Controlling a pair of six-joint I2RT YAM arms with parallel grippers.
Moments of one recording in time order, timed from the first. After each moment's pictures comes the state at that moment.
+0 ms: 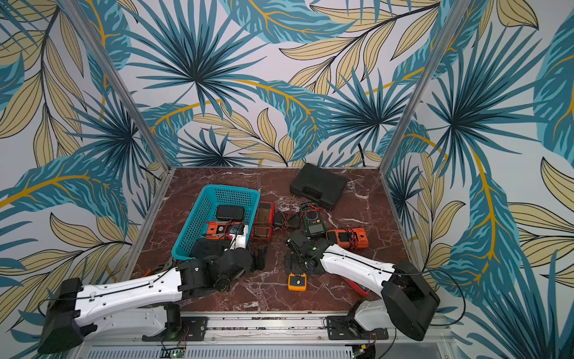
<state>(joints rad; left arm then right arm) -1.16 1.08 0.75 -0.39 -0.63 -0.82 0.78 1.40 0.78 -0.68 0.10 0.78</state>
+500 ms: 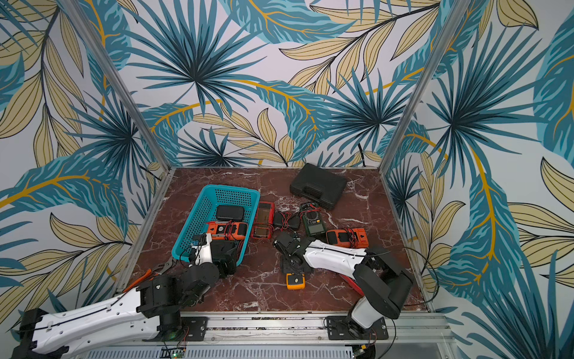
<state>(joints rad) -1.14 0.69 0.53 -0.53 -0.78 -0.91 0.83 1.58 0.87 -0.65 0.14 0.76</state>
